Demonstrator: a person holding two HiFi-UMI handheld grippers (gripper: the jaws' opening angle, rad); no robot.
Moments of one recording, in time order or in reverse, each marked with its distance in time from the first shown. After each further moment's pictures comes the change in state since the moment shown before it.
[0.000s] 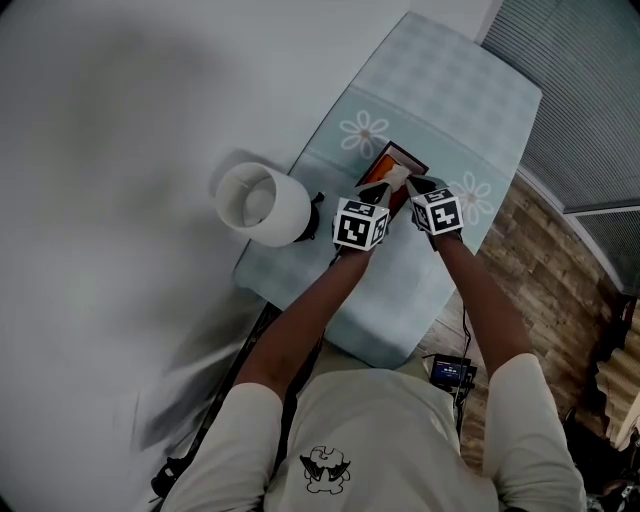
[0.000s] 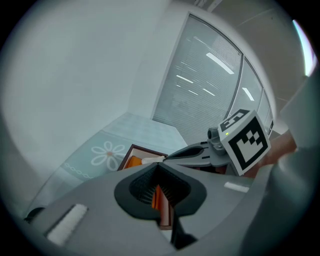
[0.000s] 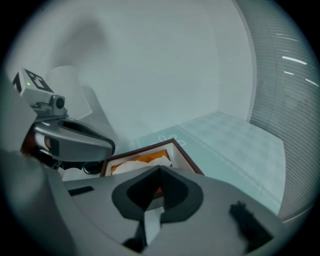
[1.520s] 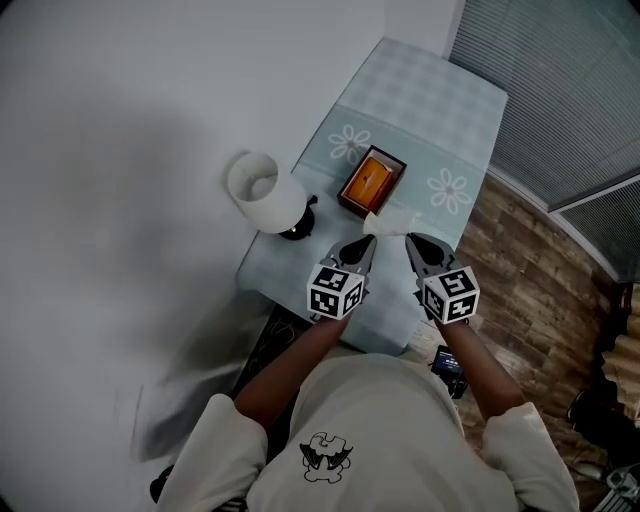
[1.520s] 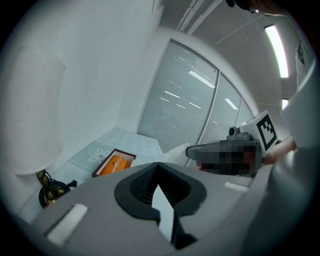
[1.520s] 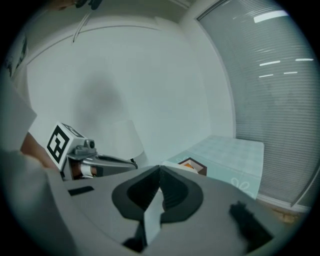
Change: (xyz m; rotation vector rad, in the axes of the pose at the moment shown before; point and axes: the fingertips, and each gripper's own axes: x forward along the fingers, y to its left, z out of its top) left arm -0.166 -0.115 -0.032 0.061 -0.178 -0.098; right arm -0.231 0.132 -0.006 0.091 -0.341 0.010
